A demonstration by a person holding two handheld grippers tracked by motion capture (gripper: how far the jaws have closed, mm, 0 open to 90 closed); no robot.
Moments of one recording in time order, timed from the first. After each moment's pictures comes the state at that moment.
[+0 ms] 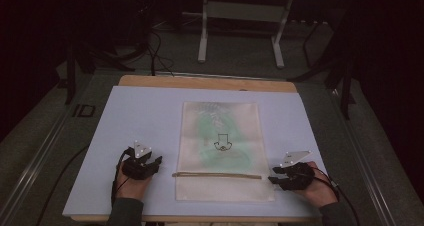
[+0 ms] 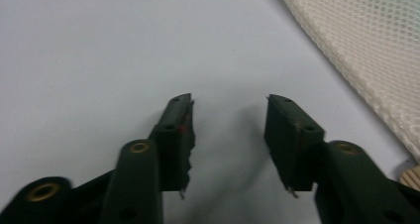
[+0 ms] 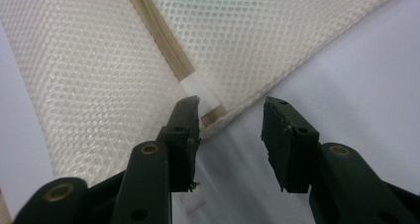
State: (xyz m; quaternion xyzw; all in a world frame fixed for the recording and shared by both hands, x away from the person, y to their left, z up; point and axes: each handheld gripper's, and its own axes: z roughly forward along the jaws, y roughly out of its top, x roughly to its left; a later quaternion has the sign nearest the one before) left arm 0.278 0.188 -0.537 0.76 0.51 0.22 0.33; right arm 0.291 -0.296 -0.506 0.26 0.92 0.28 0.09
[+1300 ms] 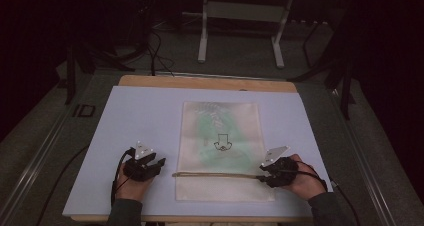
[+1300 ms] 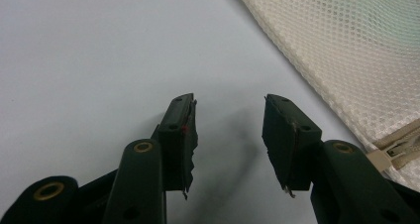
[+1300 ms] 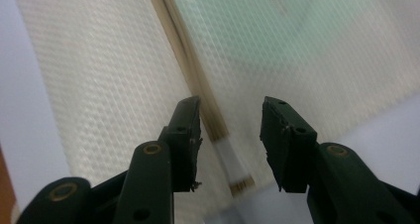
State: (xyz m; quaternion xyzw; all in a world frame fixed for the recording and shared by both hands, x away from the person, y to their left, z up) left arm 0.275 0.185 -0.534 0.77 0.49 0.19 0.35; right arm 0.299 -0.245 -0.492 0.18 0.95 0.23 0.09
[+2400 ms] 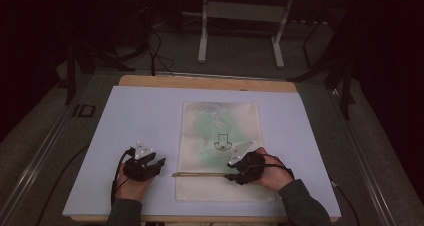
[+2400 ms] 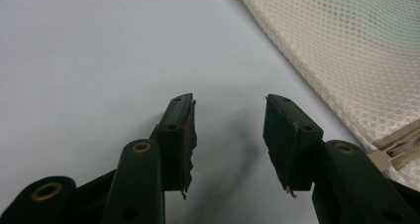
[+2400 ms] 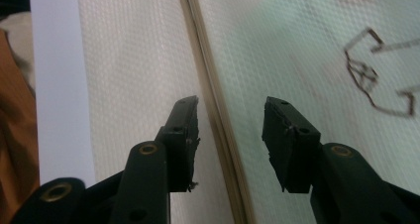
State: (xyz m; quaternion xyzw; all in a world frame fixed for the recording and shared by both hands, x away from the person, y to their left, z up) left arm 0.275 0.185 -0.534 0.77 0.49 0.19 0.36; right arm 0.307 -0.158 -0.486 0.09 0.96 0.27 0.05
